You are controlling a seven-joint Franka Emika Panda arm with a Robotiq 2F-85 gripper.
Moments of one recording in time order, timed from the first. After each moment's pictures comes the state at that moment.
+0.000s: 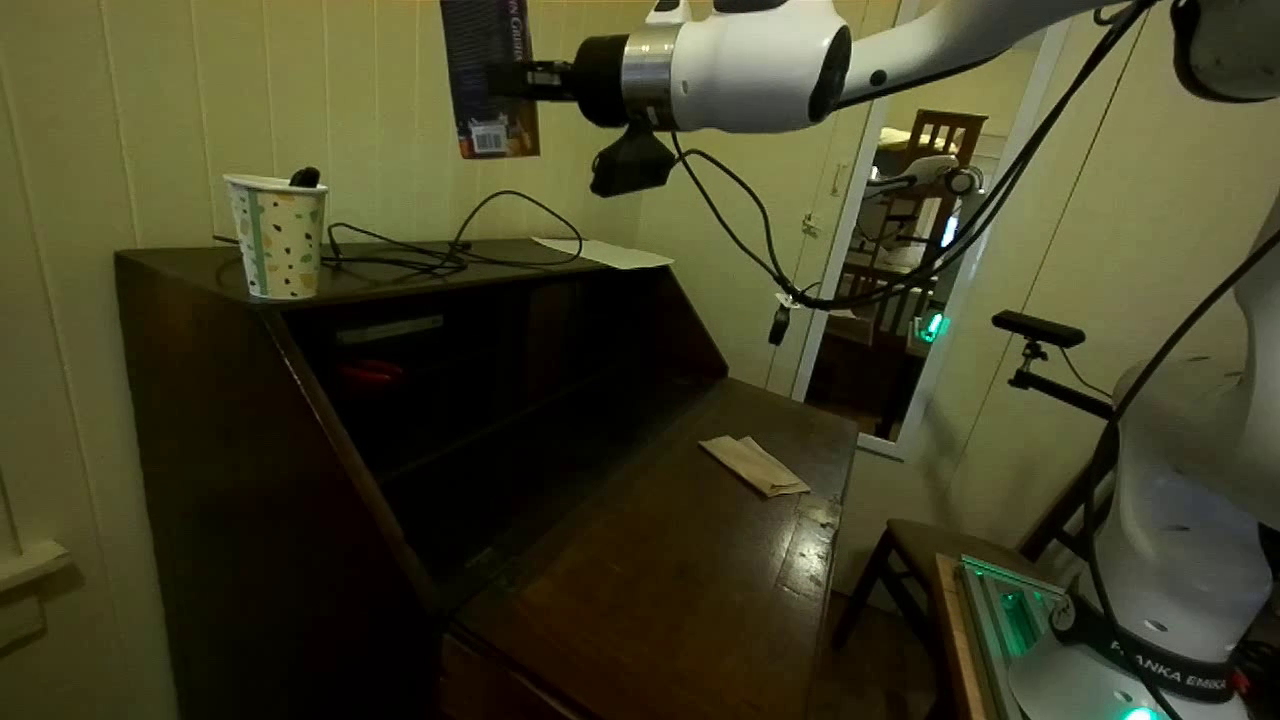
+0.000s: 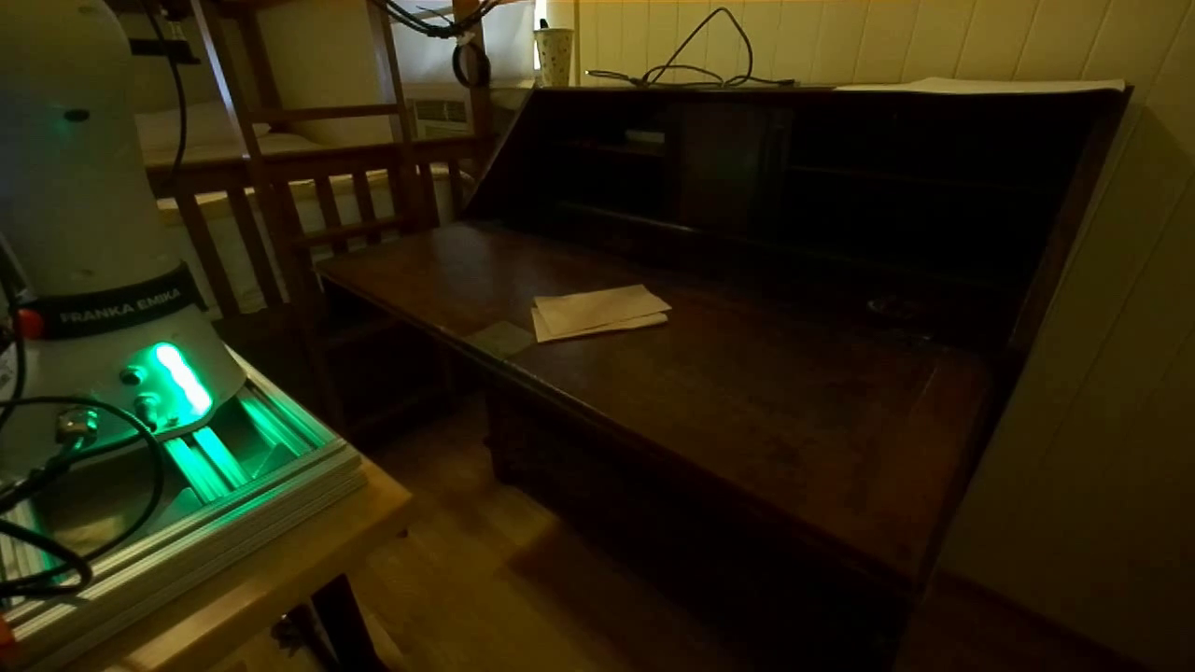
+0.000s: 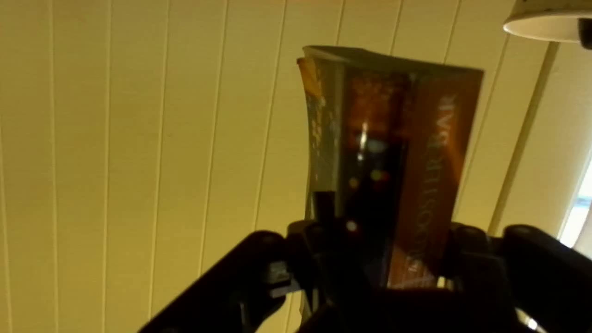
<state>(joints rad) 0.16 0.02 -0.08 -1.82 -2.53 2.90 2.39</state>
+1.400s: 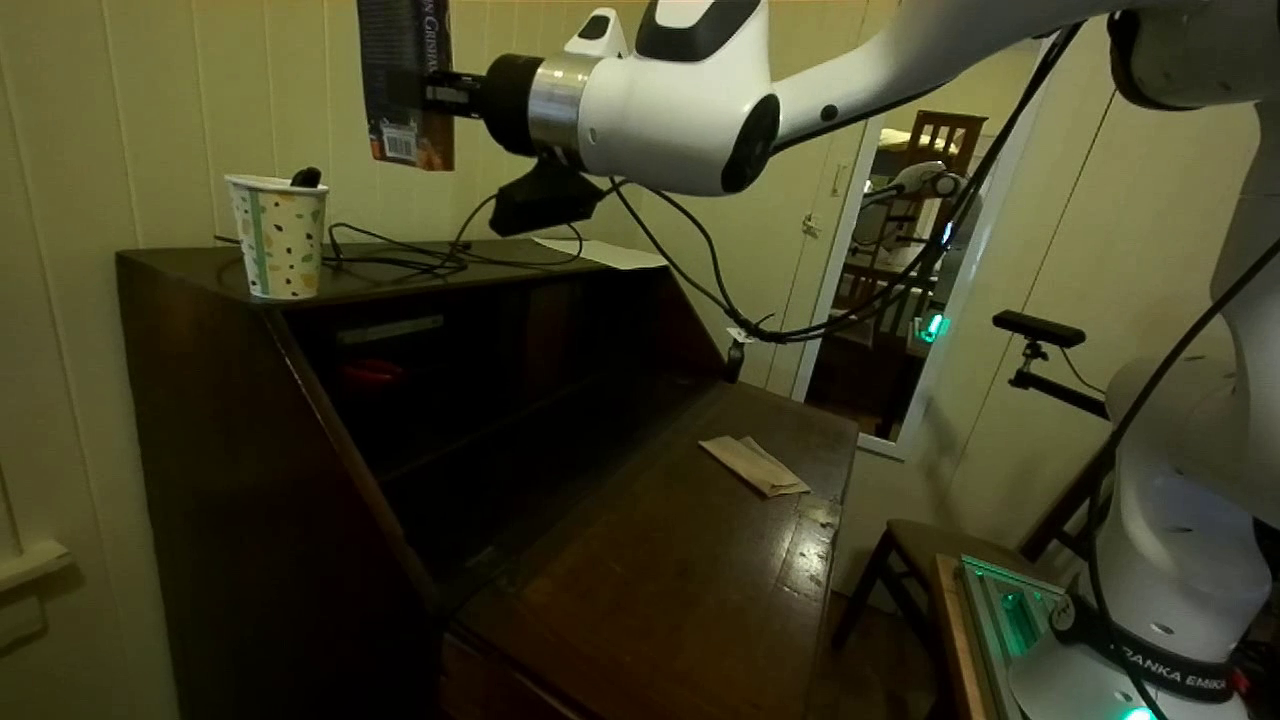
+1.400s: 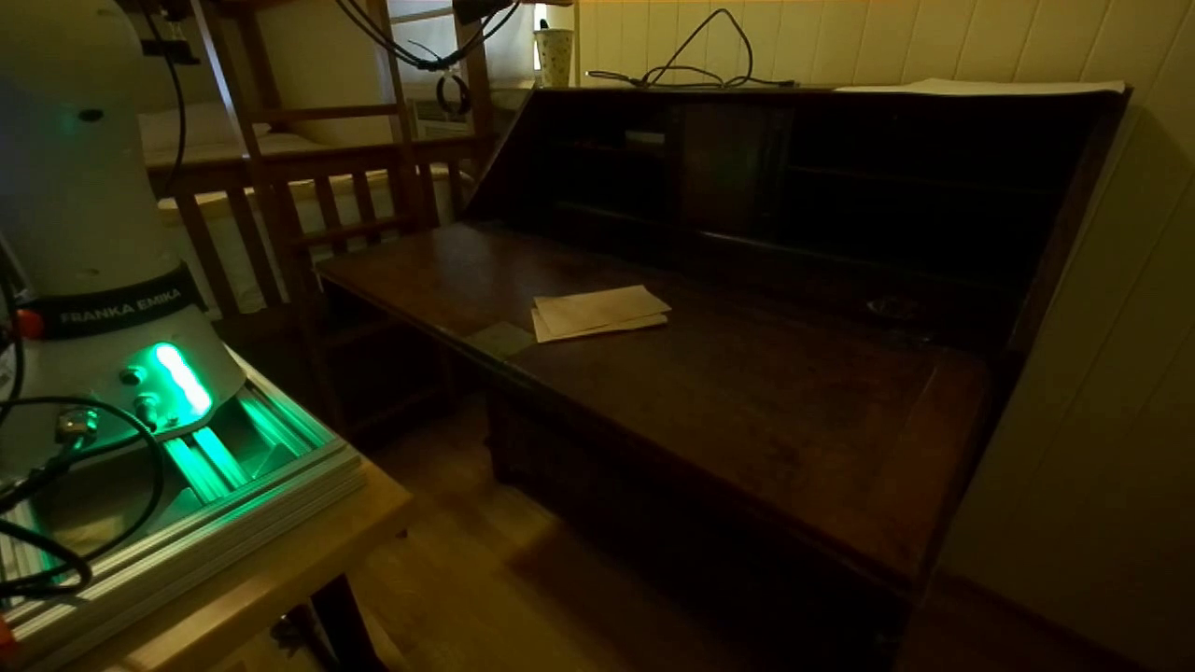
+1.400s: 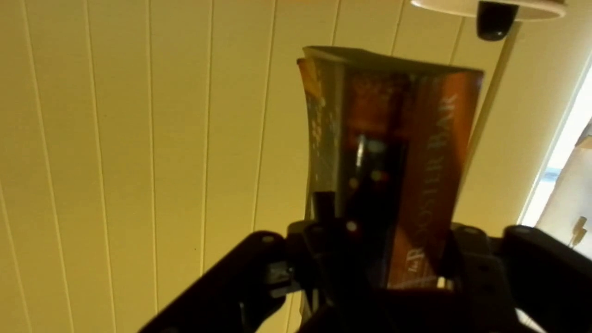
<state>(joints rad) 0.24 0.15 0.01 -1.79 -2.52 2.62 2.43</state>
